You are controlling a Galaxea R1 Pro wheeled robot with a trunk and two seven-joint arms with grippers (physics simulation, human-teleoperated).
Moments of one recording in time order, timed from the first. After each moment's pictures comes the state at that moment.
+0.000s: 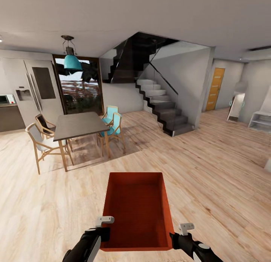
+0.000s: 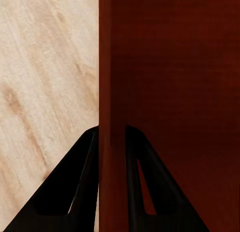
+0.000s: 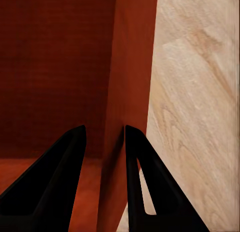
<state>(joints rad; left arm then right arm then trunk) -0.43 -0.16 0.11 -0.58 -0.12 0.37 0.09 -0.44 -0.05 0.08 -0.36 -0.11 -0.01 0.27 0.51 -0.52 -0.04</state>
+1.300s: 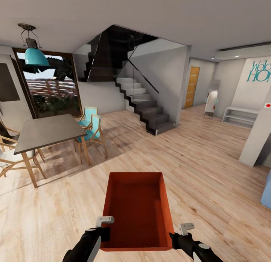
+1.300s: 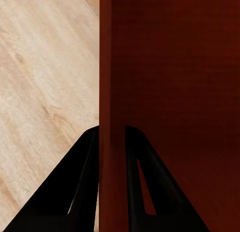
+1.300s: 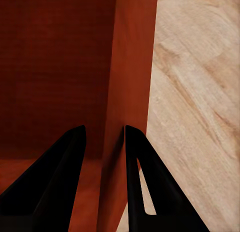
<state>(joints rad) -0.43 -0.16 0.11 -0.58 -0.11 0.37 0.10 -0.44 -0.05 0.08 -0.36 -0.10 -0.01 0.27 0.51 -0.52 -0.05</state>
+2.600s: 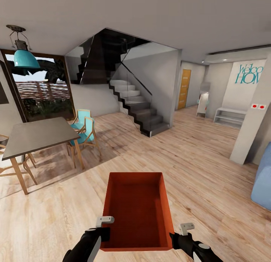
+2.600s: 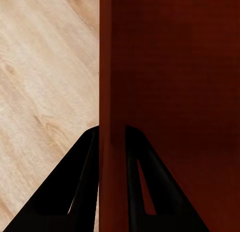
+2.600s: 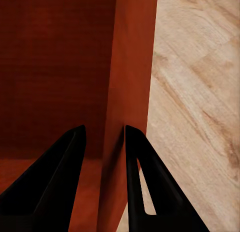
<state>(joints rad) -0.43 -0.16 0.11 -0.58 -0.11 0.37 0.10 -0.44 -0.05 0.08 -0.36 -0.10 -0.01 0.27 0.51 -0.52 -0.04</state>
